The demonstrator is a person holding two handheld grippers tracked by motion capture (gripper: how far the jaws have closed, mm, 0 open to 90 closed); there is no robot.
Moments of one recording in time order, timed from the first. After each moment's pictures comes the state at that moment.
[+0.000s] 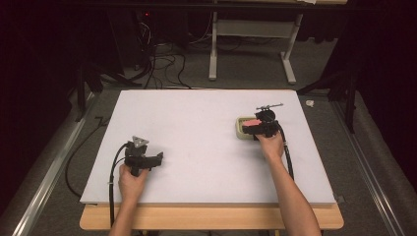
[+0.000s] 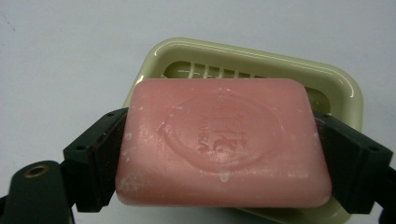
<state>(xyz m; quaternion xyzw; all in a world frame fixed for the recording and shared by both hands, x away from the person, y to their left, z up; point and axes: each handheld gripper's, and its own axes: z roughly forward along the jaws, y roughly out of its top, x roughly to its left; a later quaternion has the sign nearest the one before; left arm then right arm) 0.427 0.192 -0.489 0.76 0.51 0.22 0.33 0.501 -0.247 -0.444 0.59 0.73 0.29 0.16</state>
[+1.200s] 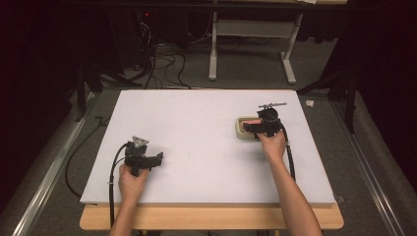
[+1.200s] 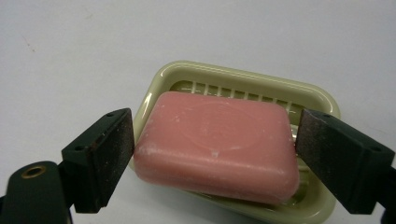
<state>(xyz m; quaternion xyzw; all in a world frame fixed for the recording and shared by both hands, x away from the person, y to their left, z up) 0.427 0.192 -0.489 0.76 0.51 0.22 0.33 0.494 -0.250 -0.432 0.59 0.72 0.31 0.19</state>
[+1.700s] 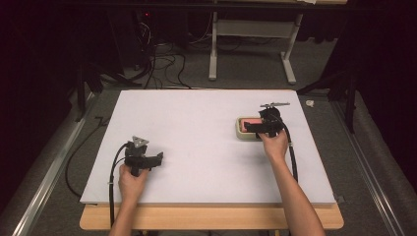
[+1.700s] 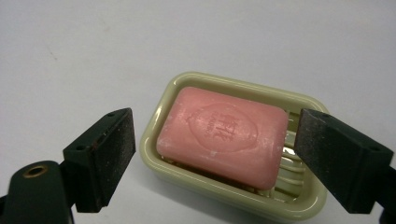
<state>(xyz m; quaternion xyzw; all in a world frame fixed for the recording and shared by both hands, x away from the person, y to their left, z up) 0.427 0.192 -0.489 0.76 0.51 0.22 0.33 0.484 -0.251 -0.419 0.57 0.72 0.34 0.20</state>
